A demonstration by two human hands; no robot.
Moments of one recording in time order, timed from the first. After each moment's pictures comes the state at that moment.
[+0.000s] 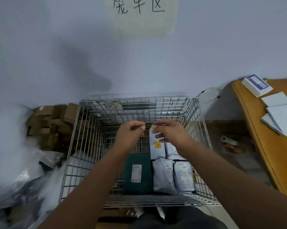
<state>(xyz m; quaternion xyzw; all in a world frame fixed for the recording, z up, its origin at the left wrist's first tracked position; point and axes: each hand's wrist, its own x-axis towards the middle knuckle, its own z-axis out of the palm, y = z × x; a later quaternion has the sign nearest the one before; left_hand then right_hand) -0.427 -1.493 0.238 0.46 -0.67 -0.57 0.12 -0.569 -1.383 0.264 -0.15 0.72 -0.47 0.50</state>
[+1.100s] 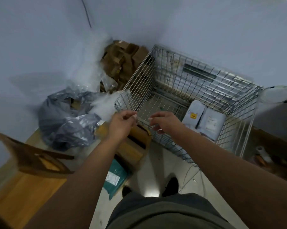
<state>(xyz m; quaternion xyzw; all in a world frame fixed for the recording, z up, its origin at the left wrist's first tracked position) -0.128 -1.266 0.255 0.67 -0.48 -0.50 0.27 -0.319 -1.260 0.256 -0.36 0.67 -0.22 0.61</state>
